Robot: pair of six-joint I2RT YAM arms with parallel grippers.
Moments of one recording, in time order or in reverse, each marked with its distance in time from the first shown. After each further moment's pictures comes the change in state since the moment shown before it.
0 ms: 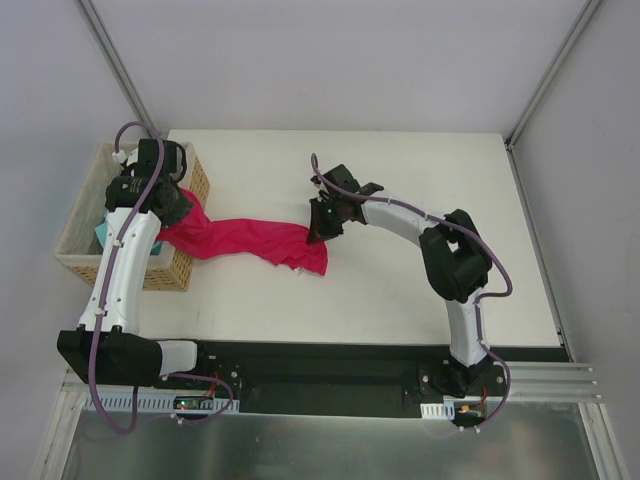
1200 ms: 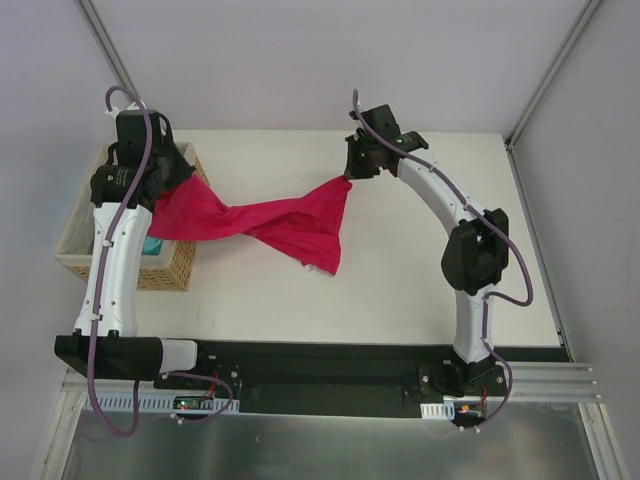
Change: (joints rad) left arm 0.000 0.026 0.183 0.186 0.198 0.093; right arm -0.200 -0.016 0.390 -0.243 0.227 -0.205
